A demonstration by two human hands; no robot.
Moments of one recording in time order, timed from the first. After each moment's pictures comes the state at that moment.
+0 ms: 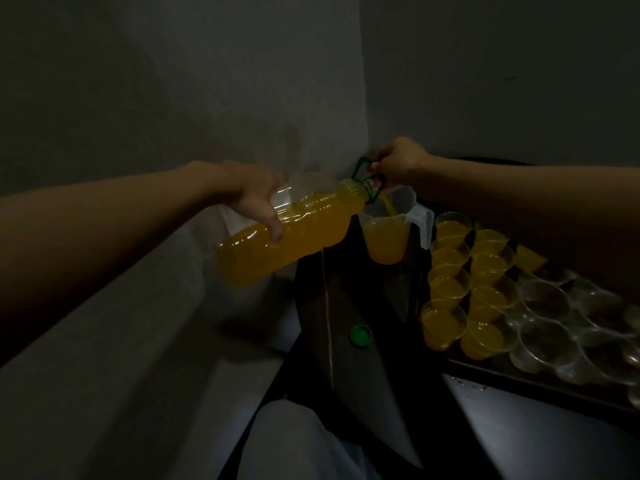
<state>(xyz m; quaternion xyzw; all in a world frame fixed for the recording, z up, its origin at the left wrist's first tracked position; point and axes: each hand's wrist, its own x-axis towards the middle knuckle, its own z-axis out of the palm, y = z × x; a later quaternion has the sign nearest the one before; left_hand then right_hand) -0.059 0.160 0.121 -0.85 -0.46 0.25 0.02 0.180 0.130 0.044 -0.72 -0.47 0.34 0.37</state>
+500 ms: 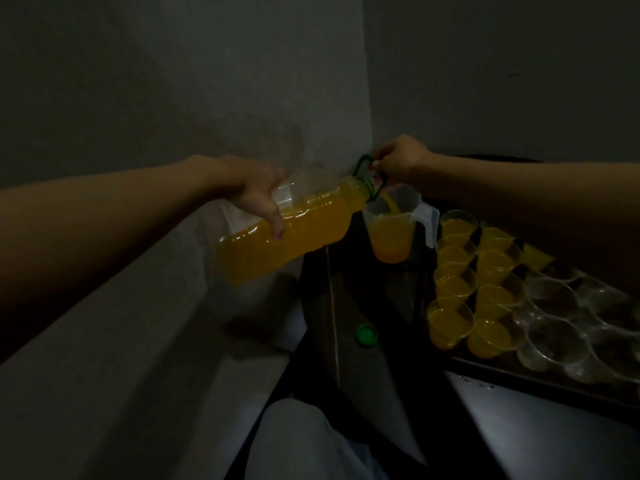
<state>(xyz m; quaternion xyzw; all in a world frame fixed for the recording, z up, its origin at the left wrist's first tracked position) -0.062 0.162 0.129 -0.85 -0.47 0.25 0.02 0.175 0.130 0.047 -0.72 -0.48 0.34 0.38</state>
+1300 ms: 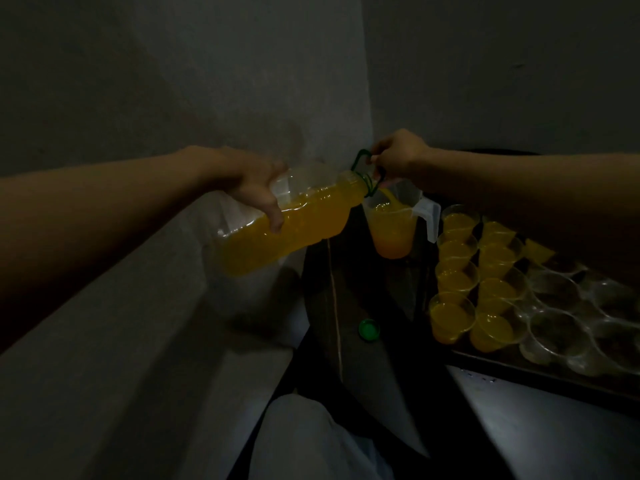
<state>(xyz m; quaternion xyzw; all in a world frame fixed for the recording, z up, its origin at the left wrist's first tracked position) -0.062 0.164 0.135 -0.85 -0.47 0.25 0.01 0.173 0.131 0.048 -0.71 -0.47 0.34 0.38</state>
